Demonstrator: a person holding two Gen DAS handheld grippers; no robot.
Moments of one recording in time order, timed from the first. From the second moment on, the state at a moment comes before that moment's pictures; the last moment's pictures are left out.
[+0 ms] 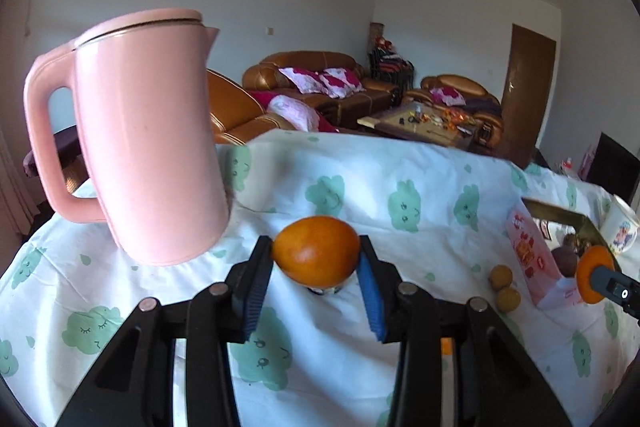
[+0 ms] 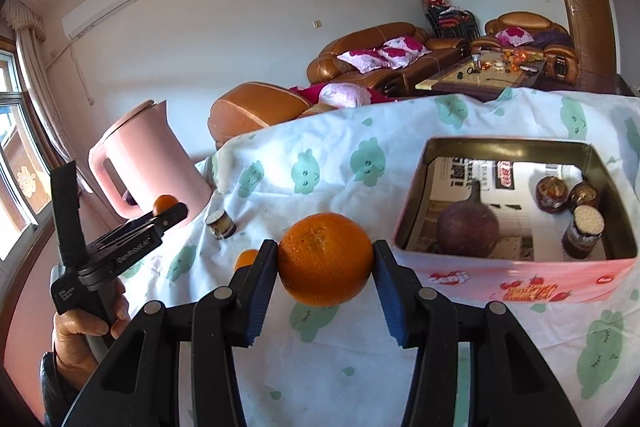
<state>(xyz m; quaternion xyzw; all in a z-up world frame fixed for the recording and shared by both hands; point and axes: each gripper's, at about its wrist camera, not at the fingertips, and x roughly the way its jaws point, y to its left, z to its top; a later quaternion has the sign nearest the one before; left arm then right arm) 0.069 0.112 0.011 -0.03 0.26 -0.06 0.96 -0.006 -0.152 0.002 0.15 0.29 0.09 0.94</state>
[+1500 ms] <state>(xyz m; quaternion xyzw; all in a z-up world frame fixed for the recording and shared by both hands) 0.043 -0.200 -0.004 0.11 0.27 -0.22 0.93 0.015 -0.318 -0.001 0.13 0.28 -0.05 0.95</state>
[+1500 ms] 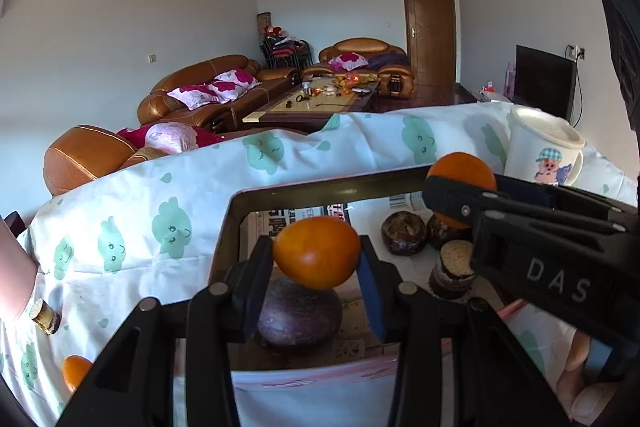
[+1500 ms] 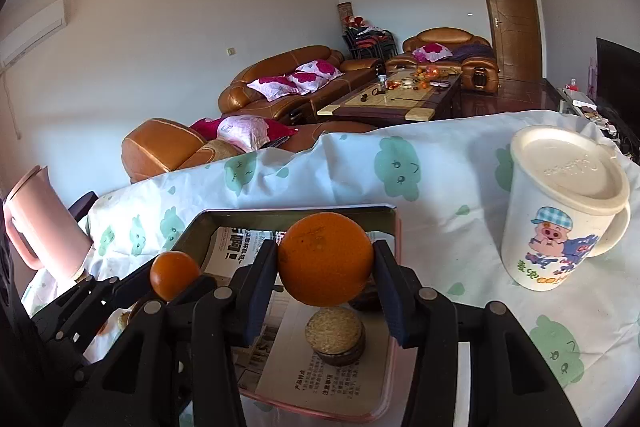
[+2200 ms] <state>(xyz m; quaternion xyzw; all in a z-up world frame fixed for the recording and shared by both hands) 0.045 -0.200 -0.004 0.12 0.27 -0.20 0.93 0.016 -0.325 -0.006 0.19 0.27 -0.03 0.94</state>
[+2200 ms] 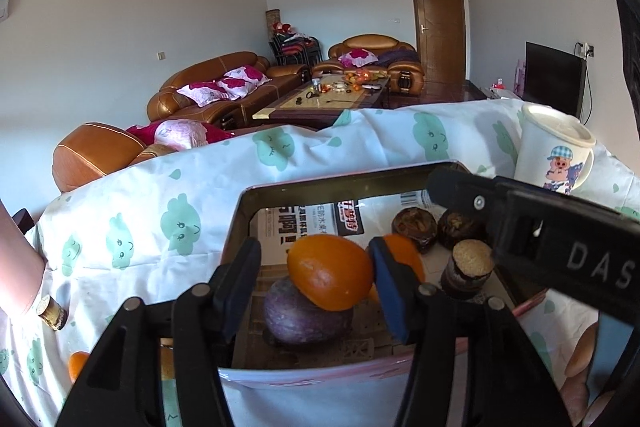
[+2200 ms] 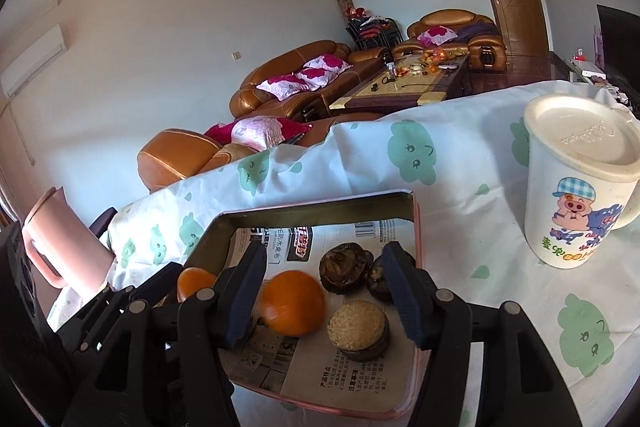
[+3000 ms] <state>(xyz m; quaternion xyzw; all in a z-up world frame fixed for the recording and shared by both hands) 0.037 -0.192 0.000 0.12 0.26 -0.16 0.95 -0.002 -0.323 0.009 0.13 0.20 -0.13 0.96</state>
